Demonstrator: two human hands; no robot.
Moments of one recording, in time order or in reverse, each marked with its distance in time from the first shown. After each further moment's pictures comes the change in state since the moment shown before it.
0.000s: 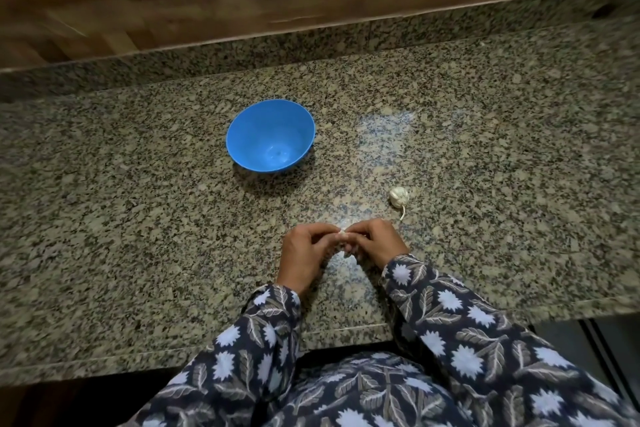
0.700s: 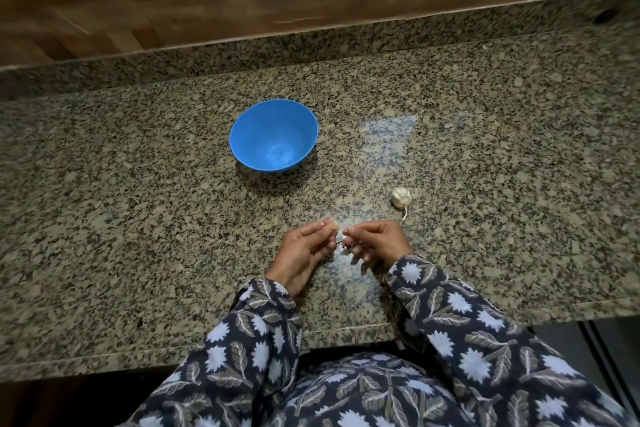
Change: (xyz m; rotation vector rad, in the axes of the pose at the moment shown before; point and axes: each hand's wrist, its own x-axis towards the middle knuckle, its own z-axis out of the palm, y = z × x) left_hand 0.003 -0.008 -0.009 -0.974 -0.117 -0.543; right_hand -0.011 -0.006 0.001 0.729 0.012 0.185
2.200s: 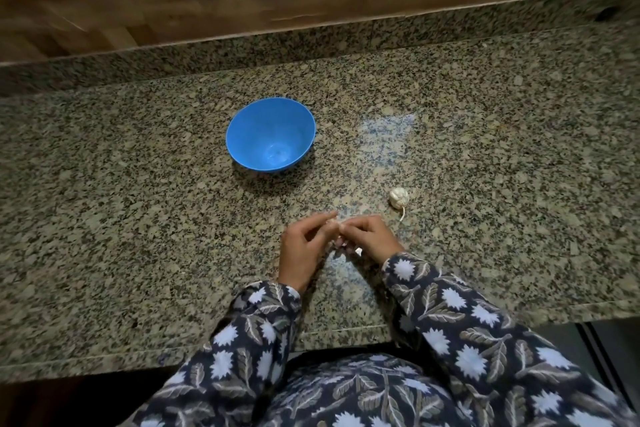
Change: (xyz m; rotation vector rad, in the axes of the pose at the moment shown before) left_hand 0.002 -0.007 0.007 0.798 0.101 0.603; right_hand 0.013 -0.001 0.002 -0.308 -0.135 -0.167
